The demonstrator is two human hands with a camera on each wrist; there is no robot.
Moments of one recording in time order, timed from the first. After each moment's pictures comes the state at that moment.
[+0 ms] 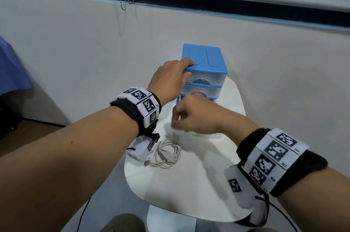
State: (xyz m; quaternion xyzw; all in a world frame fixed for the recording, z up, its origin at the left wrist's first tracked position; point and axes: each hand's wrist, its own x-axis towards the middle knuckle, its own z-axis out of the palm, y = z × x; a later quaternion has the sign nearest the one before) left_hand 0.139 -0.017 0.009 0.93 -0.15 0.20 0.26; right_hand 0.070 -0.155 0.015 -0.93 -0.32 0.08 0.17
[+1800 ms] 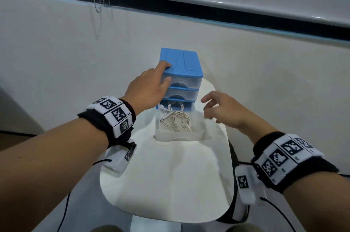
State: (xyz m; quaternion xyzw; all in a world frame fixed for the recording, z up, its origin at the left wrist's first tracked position) left_hand 0.134 -0.021 0.005 0.94 -0.13 0.16 0.27; right_hand 0.087 -0.264 0.009 -0.93 -0.03 0.06 0.37
